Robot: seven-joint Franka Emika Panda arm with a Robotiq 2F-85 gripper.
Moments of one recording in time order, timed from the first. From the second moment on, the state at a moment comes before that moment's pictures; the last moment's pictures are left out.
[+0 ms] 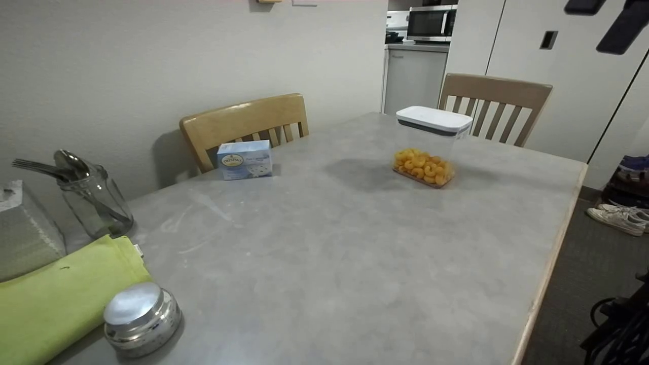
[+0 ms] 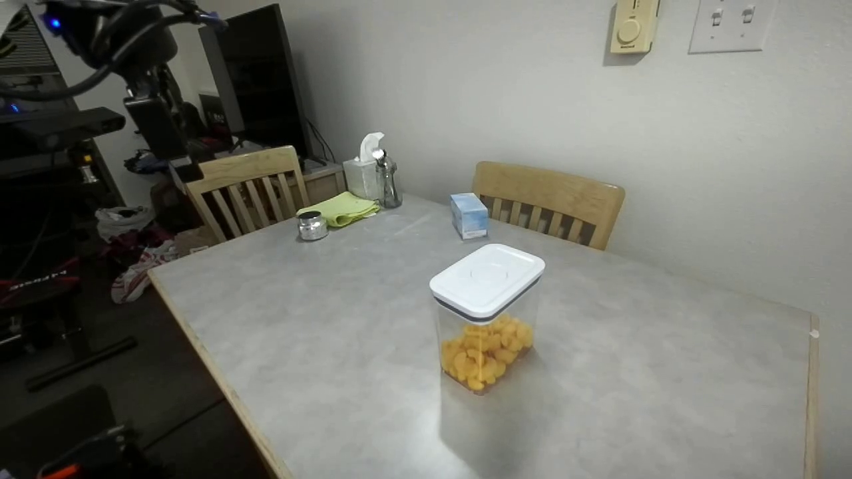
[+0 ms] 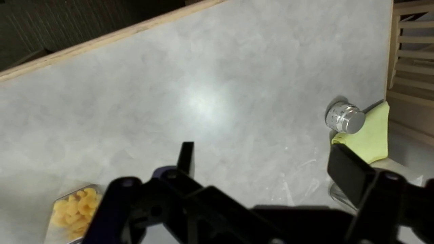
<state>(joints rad) 0.08 -0.70 -0.07 -2.67 0.33 2.18 0.17</state>
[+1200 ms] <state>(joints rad) 0.00 -0.34 -0.12 -2.47 0.11 2.41 -0.05</state>
